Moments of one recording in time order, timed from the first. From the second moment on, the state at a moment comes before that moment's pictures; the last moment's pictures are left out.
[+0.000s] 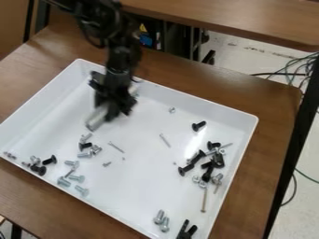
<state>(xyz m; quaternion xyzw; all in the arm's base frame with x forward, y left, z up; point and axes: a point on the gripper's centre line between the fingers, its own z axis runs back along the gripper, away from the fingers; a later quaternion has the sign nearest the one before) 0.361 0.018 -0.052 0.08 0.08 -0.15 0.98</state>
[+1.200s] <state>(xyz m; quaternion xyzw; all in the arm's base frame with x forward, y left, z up) 0.345 0.046 0.018 0.13 0.05 -0.13 0.98</state>
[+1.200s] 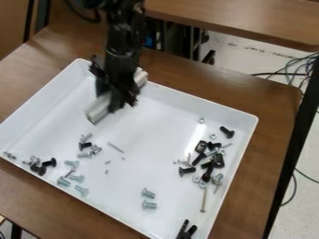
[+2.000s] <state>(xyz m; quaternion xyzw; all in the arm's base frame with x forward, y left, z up) 0.271 0.179 -0.046 0.08 0.02 -0.07 0.99</state>
